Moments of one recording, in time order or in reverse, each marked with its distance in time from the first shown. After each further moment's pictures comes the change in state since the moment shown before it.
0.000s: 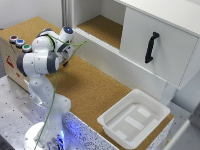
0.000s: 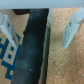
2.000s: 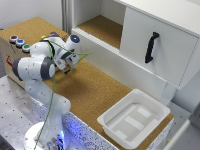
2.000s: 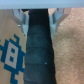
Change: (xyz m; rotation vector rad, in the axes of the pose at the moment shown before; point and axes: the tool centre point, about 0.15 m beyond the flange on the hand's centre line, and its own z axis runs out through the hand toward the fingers) arm -0.006 0.115 -0.048 0.003 0.052 0.135
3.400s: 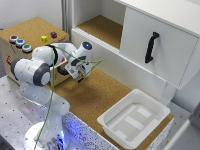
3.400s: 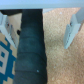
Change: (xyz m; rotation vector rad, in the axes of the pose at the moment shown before) arm 0.011 0.076 -0.044 -0.098 0.073 -0.008
